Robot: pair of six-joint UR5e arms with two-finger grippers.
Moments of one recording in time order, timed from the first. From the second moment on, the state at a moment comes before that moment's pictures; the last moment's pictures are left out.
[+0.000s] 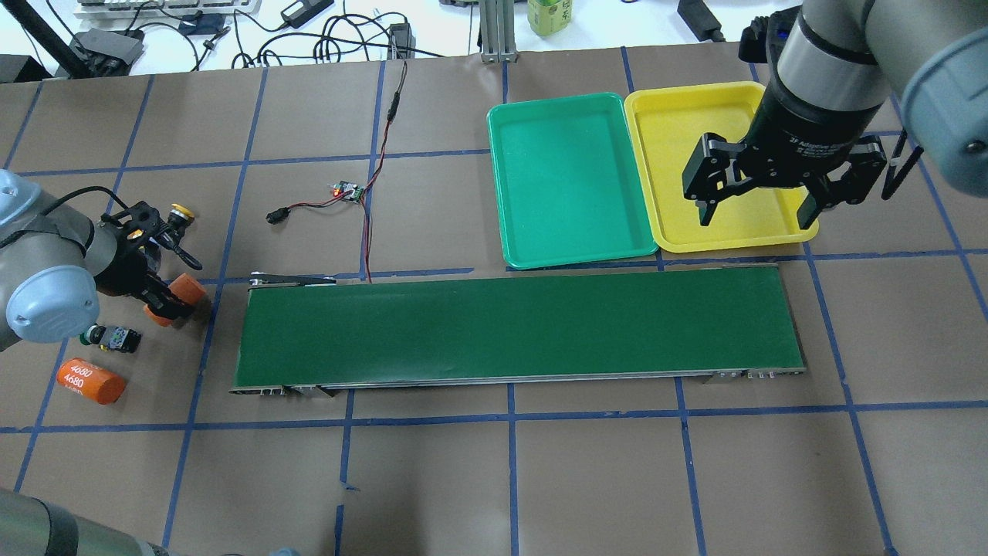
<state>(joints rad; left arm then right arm) -1.00 -1.87 -2.04 -0.80 1.51 1.37 1.57 -1.65 1.63 -1.48 -1.60 0.13</state>
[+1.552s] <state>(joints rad) -1.47 -1.56 -2.23 -0.84 1.51 1.30 1.57 -1.65 1.63 -1.47 -1.61 0.13</state>
